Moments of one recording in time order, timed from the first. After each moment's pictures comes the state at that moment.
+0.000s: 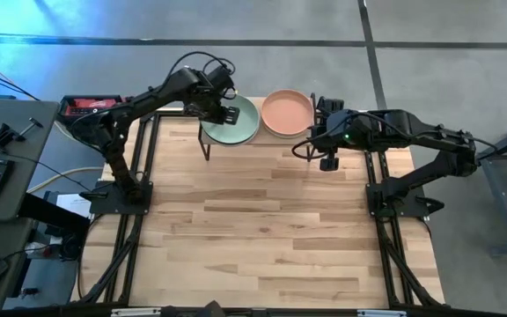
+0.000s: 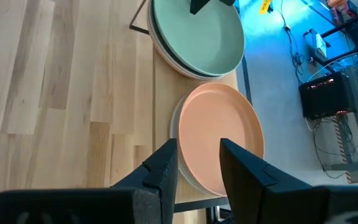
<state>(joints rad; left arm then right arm) 0.62 1.78 1.74 -1.25 0.02 -0.65 -0.04 1.30 1.62 -1.12 0.44 -0.37</state>
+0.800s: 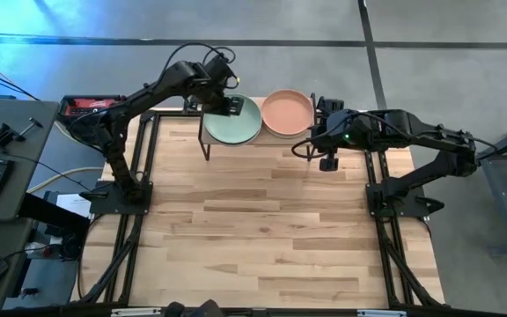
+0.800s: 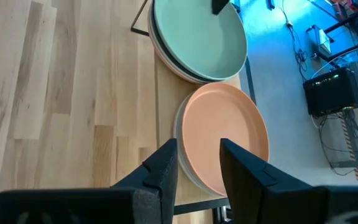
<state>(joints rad) 0.64 1.79 1.84 -1.22 0.08 -0.65 -0.04 1.30 1.62 -1.12 0.43 -0.35</state>
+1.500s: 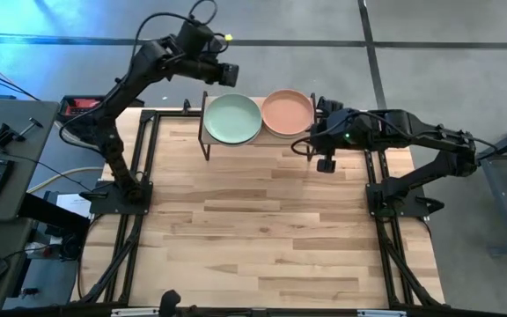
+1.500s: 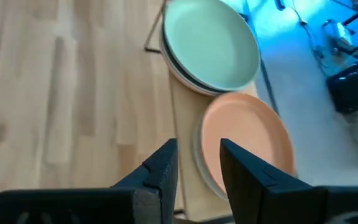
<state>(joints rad) 0.66 1.77 2.21 -1.16 0.08 -0.50 -0.04 1.30 1.62 -1.09 0.37 -0.25</state>
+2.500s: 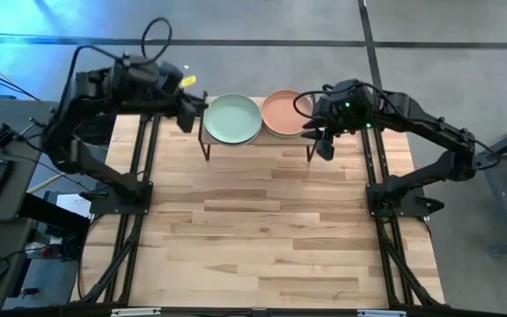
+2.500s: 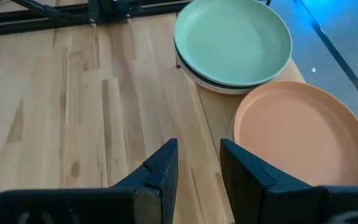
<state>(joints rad) 0.24 1.42 2.15 -1.28 -0.20 -0.46 -0.30 1.30 1.62 -1.03 -0.06 -0.09</state>
